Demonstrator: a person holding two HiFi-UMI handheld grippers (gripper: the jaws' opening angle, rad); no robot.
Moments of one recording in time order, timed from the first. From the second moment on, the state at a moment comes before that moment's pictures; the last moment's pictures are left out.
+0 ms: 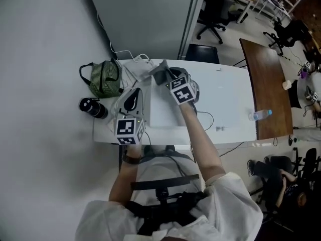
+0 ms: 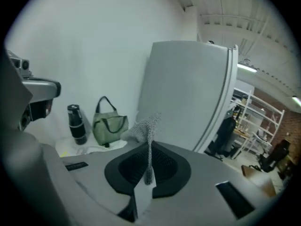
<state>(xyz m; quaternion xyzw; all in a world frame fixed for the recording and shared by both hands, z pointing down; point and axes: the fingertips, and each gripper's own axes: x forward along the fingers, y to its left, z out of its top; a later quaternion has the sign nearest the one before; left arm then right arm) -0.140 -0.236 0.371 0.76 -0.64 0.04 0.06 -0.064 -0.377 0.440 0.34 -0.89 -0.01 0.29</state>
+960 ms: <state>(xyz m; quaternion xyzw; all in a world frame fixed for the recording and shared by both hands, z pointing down) -0.108 -0.275 0.379 0.82 -0.57 0.03 0.06 0.109 -0.368 0.453 0.51 -0.82 0.10 0.22</state>
